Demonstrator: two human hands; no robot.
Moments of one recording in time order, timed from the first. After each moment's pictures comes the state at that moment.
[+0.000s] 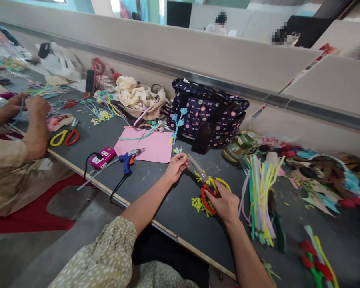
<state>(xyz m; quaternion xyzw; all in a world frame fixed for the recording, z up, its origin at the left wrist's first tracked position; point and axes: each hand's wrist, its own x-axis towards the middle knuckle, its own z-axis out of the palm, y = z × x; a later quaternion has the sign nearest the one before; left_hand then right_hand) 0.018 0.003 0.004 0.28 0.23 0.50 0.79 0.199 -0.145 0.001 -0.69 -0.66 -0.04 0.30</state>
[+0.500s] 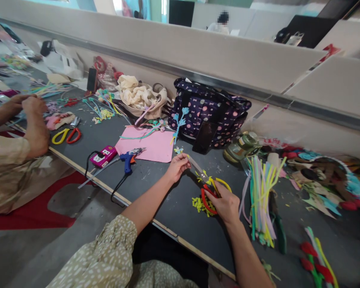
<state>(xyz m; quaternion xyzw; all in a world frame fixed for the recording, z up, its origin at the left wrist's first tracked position) 0.018 0.002 0.003 0.29 0.24 0.48 0.79 0.202 -0.145 -0.002 -0.67 -0.68 -0.04 0.30</state>
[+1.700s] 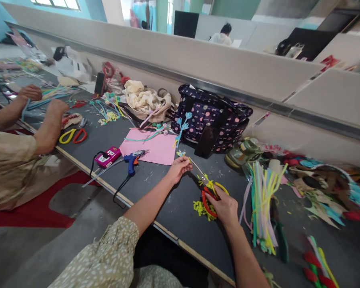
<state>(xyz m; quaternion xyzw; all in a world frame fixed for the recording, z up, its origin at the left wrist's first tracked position) 0.011 0.006 0.003 0.29 0.26 0.48 0.79 0.201 -0.141 -0.011 -0.70 -0.66 -0.01 0.28</state>
